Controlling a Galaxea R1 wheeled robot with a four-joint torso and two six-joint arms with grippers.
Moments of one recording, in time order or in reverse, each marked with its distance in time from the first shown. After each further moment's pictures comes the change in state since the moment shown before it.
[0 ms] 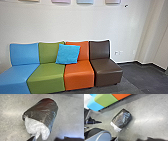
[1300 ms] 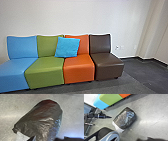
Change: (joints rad) left arm -0.197 0.035 0.030 -0.019 0.169 0.000; right arm 0.167 -0.008 0.055 0.008 -0.150 0.049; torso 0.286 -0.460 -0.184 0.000
